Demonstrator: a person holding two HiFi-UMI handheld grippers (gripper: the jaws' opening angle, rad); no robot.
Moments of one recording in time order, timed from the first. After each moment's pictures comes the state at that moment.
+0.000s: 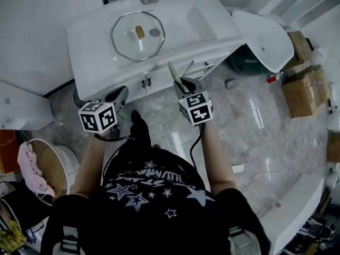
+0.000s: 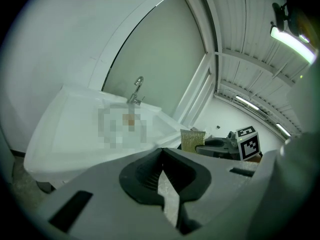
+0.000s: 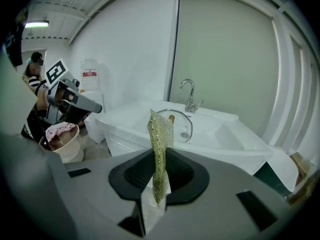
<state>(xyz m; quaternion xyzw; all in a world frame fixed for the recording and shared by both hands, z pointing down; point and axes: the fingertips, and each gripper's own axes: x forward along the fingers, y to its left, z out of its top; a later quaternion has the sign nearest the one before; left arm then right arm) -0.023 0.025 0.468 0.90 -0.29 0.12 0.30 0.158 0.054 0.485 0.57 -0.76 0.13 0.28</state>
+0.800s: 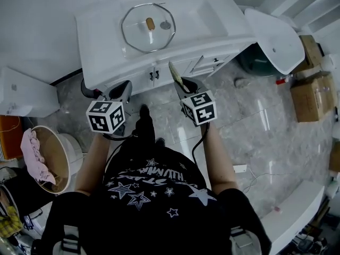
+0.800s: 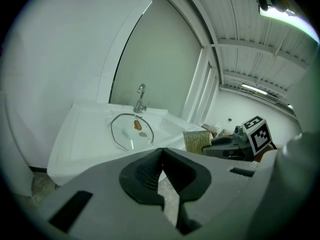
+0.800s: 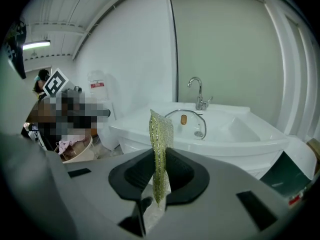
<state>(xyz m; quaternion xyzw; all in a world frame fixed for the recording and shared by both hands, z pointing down) -0.039 0.040 0.461 0.89 -0.36 0.14 0.23 0.123 0.070 0.492 0.53 -0.80 0.17 0.23</state>
